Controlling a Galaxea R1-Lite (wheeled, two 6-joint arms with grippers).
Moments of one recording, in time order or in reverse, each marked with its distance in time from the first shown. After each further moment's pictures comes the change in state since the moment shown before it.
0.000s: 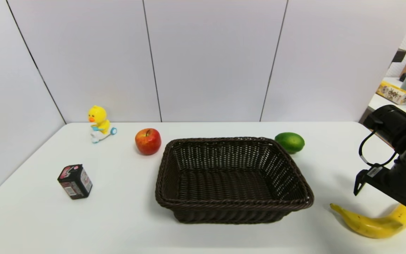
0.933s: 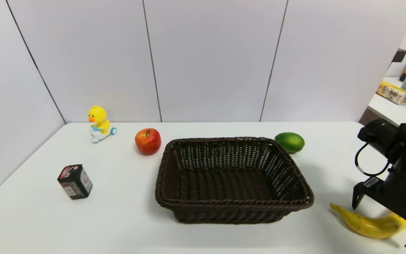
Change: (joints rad) left arm 0.000 0.000 0.000 0.000 0.000 0.000; right arm -0.030 0.066 0.042 0.014 0.060 0.054
